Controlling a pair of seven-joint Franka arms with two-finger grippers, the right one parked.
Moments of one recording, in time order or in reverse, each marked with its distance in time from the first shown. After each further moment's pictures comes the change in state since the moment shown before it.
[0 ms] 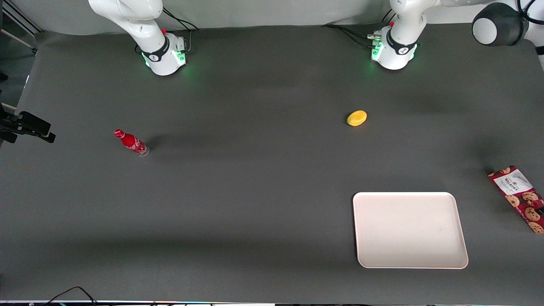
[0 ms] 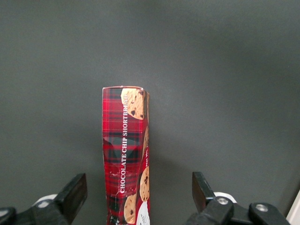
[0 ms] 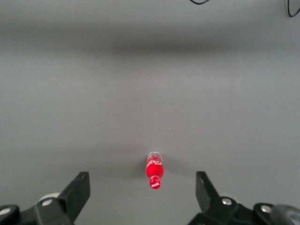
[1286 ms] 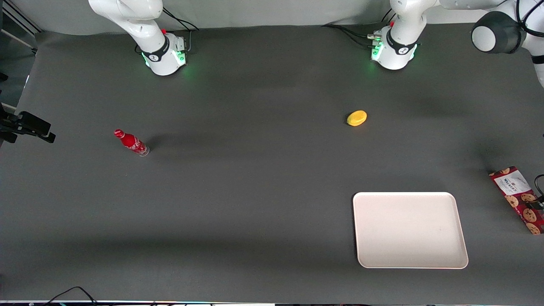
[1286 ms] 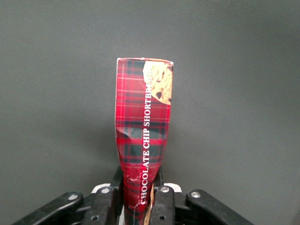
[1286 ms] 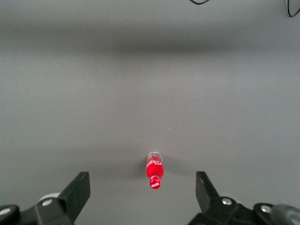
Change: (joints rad) arm 0.019 0.057 -0.004 0.002 -0.049 -0.003 0.064
